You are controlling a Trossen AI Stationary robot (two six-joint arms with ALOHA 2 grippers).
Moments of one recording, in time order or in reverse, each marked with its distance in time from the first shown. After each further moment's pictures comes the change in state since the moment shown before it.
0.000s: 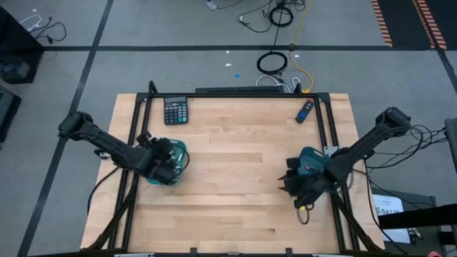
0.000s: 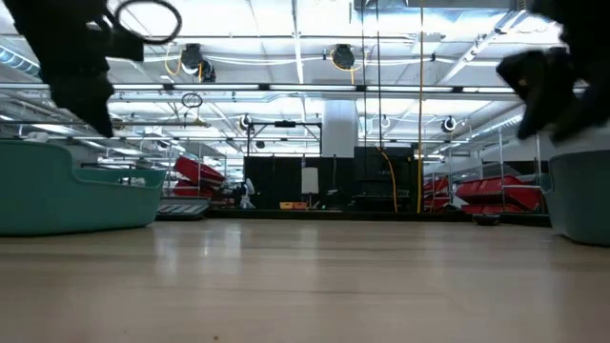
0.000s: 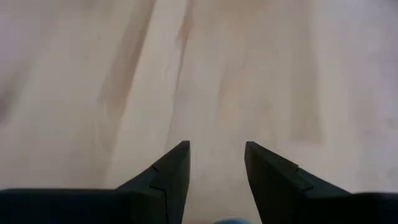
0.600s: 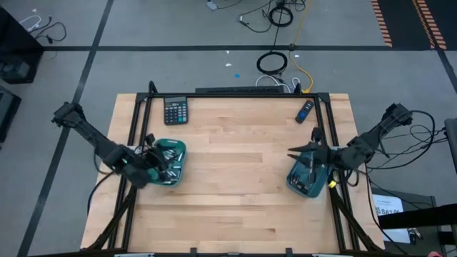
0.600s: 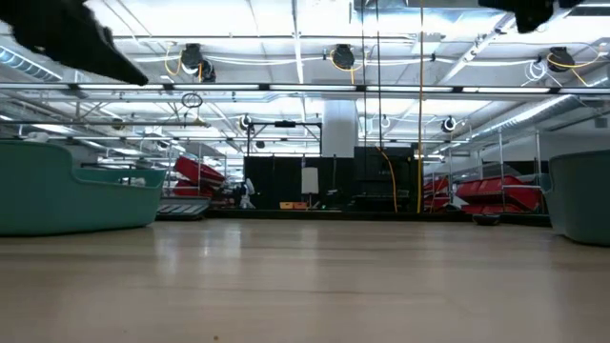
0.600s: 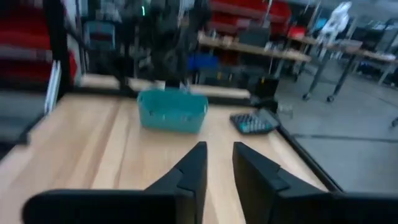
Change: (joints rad) left arm -0.224 -0.416 -0.239 0.701 -0.312 0.616; right arm -0.012 -0.590 -0.084 0.300 0.366 -0.285
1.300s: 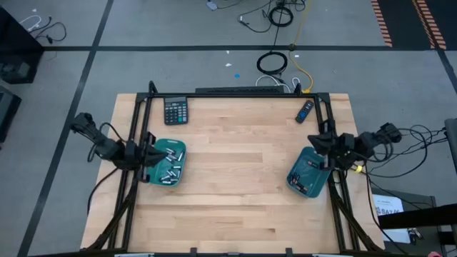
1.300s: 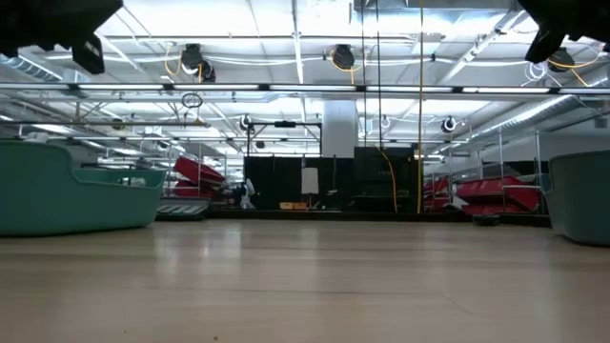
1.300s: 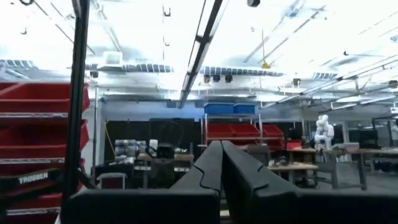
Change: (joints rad) left arm -0.004 -0.767 -0.567 1.109 0.370 0.652; right arm -0.187 -0.607 -0.497 0.706 -0.291 -0.320
